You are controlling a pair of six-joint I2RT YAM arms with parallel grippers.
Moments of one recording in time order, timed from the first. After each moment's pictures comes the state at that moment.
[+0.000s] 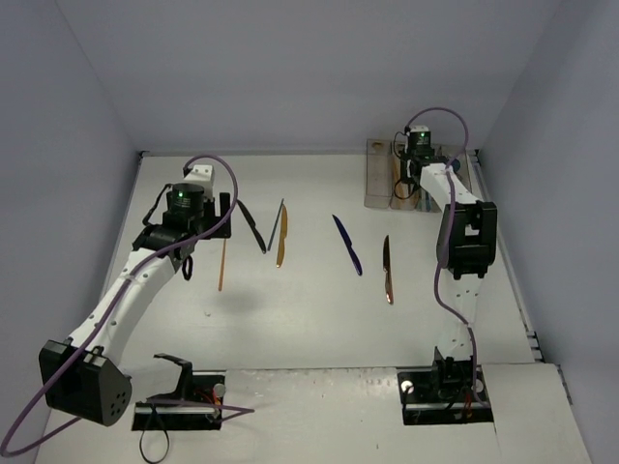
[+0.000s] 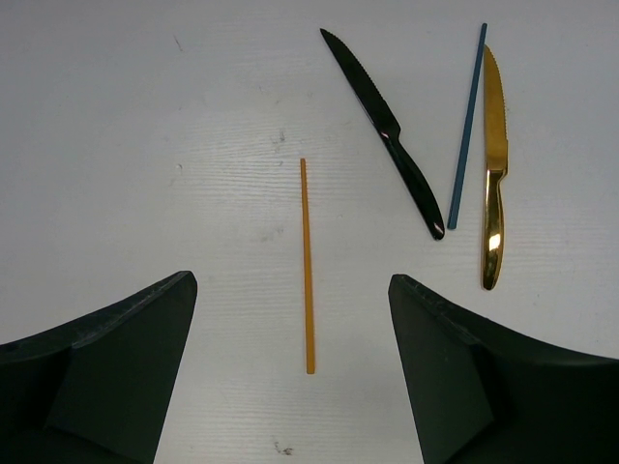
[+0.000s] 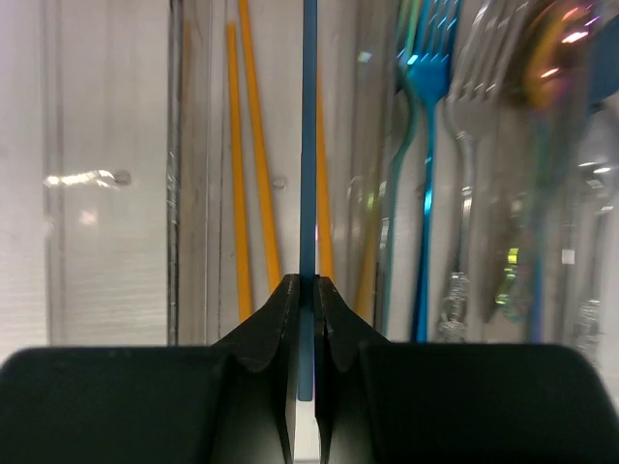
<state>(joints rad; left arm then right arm) -0.28 1.19 1.06 -0.52 -0.21 -0.14 0.07 2.24 1.84 -0.35 0.17 0.01</state>
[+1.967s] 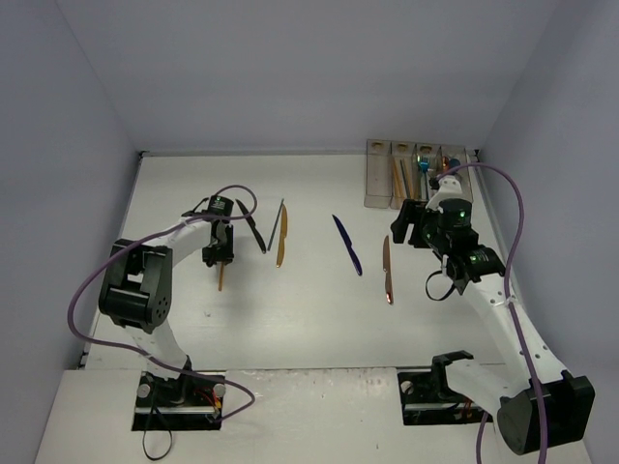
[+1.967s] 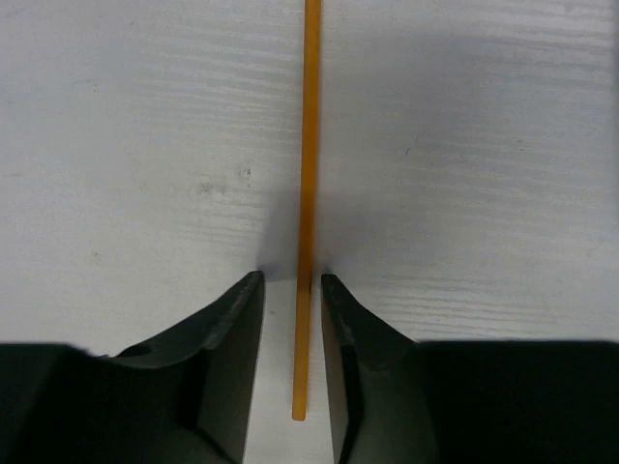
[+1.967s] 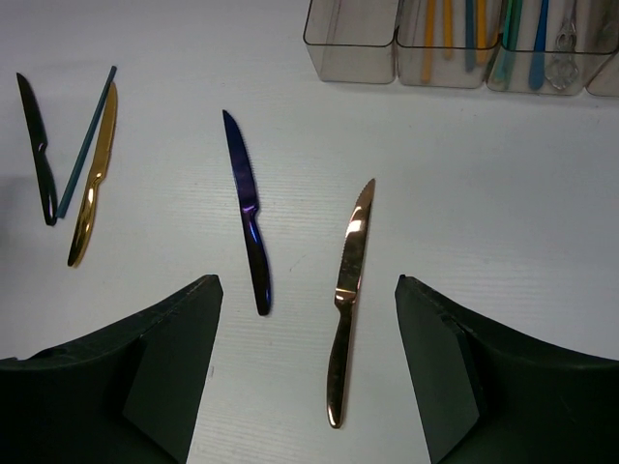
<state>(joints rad) -0.23 1.74 1.08 -0.56 -0.16 -0.25 0.19 1.01 0.84 -0.35 -0.04 0.25</state>
